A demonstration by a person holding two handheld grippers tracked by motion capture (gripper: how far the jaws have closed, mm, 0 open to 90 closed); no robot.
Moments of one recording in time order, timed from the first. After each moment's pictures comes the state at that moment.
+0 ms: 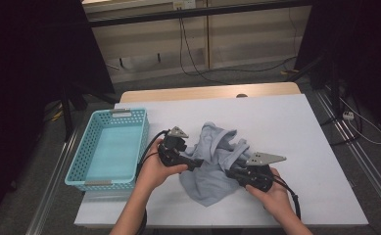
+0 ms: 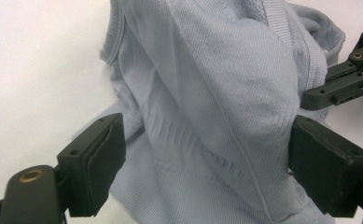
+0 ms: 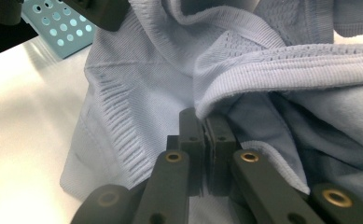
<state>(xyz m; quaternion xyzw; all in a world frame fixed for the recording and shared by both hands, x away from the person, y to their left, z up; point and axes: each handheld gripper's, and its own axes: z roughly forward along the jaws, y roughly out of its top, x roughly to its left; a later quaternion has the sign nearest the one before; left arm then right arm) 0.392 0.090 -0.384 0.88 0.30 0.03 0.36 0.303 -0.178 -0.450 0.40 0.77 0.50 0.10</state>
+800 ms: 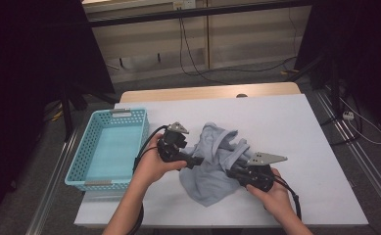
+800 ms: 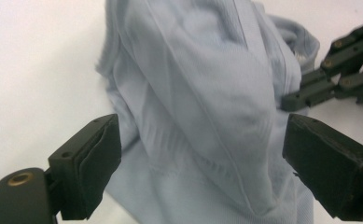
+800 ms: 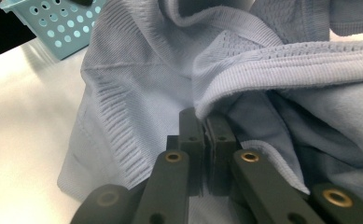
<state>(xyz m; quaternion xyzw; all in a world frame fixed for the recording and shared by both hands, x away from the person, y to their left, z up) 0.396 0.088 -0.364 0.89 0.28 0.02 0.36 0.303 -0.180 -0.452 0.40 0.76 0.50 0.10</state>
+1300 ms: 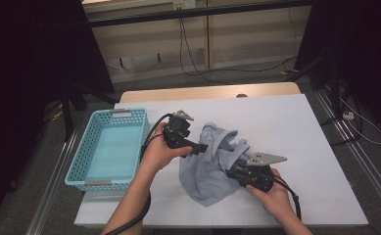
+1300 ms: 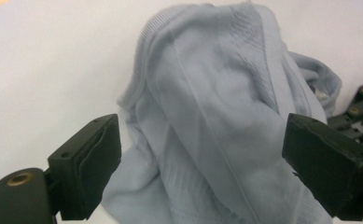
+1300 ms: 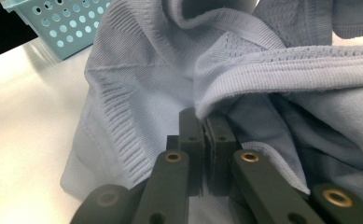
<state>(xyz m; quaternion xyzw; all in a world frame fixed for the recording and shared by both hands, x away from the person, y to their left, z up) 0.425 0.070 -0.355 0.88 0.30 0.03 0.36 0.302 -0.179 -0.450 0.40 0.76 0.50 0.10</state>
